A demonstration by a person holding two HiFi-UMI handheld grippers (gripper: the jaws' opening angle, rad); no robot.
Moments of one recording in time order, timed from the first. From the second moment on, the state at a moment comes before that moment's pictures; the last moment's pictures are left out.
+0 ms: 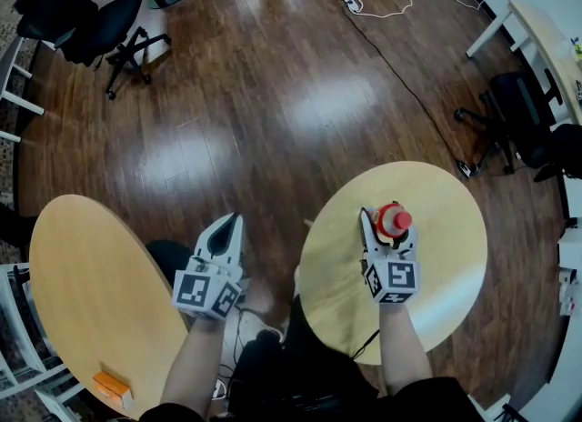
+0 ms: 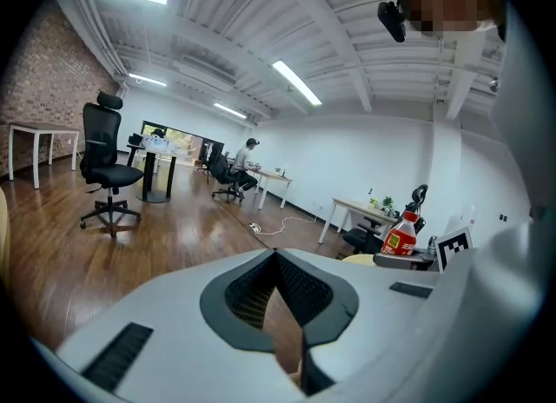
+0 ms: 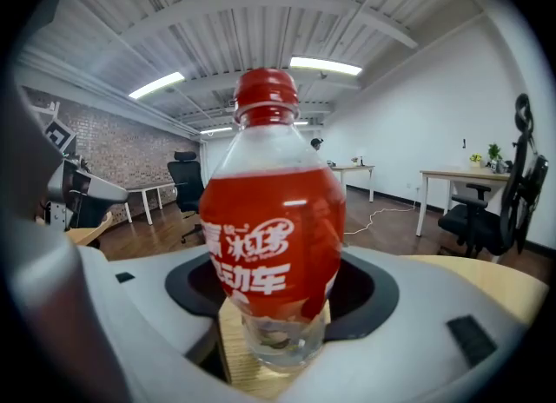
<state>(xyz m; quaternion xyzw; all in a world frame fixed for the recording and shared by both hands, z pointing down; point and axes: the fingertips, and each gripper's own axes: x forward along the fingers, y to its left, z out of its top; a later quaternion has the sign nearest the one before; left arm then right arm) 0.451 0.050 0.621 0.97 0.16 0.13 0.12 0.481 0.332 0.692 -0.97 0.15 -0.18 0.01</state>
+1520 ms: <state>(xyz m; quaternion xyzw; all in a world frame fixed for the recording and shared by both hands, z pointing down) 0.029 -0.312 0.416 0.96 -0.24 -0.13 0.06 0.276 -0.131 0.457 -0.82 0.57 0.01 -0.04</state>
